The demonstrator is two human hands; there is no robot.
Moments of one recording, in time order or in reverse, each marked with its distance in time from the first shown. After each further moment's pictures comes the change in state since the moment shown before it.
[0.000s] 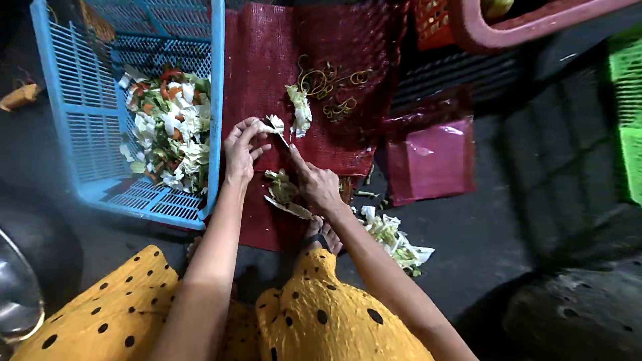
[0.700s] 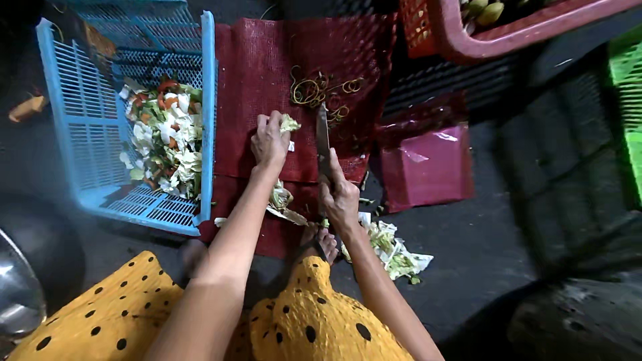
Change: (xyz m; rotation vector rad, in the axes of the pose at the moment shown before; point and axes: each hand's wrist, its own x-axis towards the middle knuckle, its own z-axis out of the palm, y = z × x) left_hand 0.018 -0.013 0.074 1.299 -0.015 0.259; right_hand -0.035 0.030 -0.010 0.300 0.363 0.169
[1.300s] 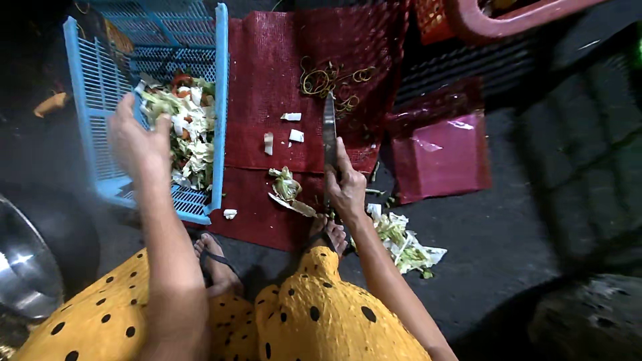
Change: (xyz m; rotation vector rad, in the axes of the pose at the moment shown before) left_hand -0.066 -0.075 -0.204 0.152 0.398 -0.174; right_hand 0.002 -0.008 0.003 0.001 -0.012 0.013
